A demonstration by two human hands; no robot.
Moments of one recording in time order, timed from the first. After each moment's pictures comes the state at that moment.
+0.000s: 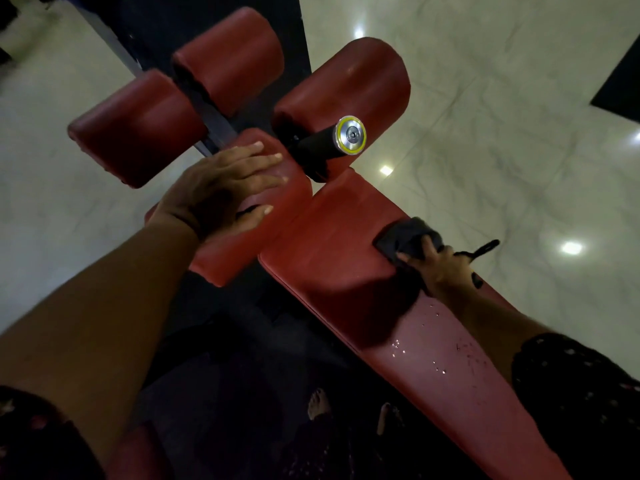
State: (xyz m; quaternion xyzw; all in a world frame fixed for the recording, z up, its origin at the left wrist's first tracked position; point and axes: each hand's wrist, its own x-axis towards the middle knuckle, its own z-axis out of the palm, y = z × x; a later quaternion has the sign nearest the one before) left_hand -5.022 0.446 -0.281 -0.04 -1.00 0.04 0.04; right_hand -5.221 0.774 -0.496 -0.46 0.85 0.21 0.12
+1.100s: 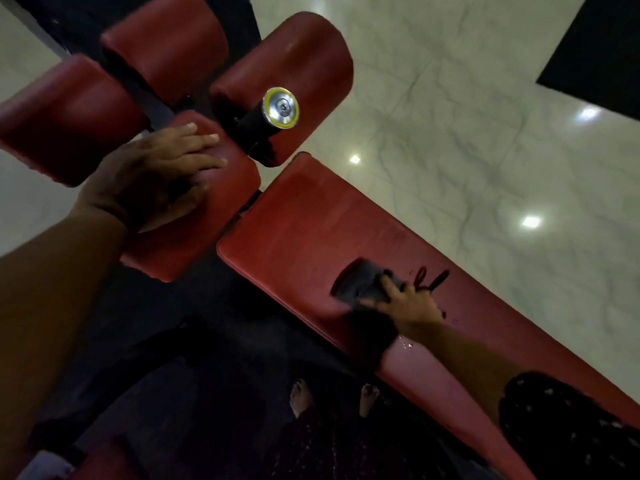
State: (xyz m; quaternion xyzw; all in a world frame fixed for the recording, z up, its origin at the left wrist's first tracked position) left_hand -5.025 0.440 -0.285 -0.07 -0.99 0.00 0.09; right_hand -5.152 0.854 -0.533 -0.53 0.80 0.17 0.22
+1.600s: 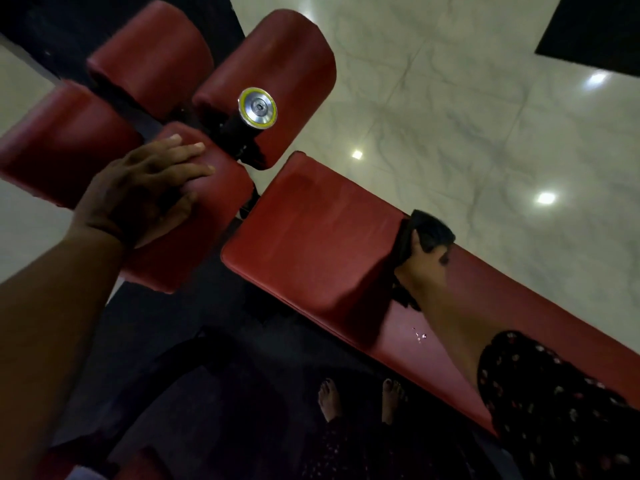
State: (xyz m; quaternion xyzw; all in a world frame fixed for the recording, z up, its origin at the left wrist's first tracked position) left_hand -5.021 0.442 -0.286 -0.06 -0.99 0.03 0.09; right_hand -5.182 0.814 -0.526 0.00 0.92 -0.20 0.33
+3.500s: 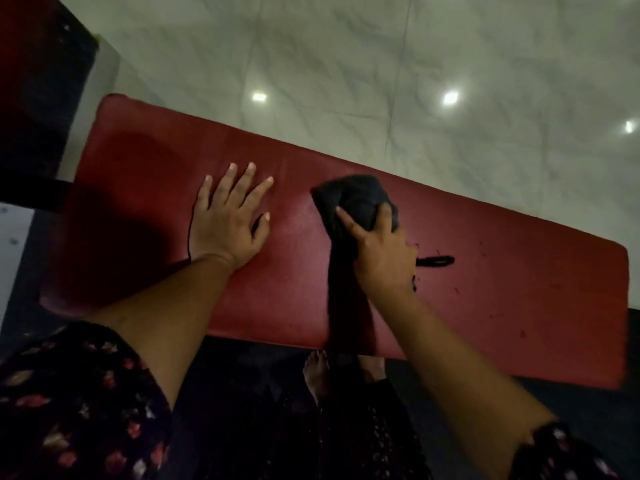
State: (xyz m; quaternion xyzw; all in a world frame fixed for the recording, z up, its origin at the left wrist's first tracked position) left_hand -5.137 0.619 -0.586 -0.02 -1.00 0.00 0.00; right_hand -5.142 0.864 -0.571 -0.08 0.98 -0.01 0.19
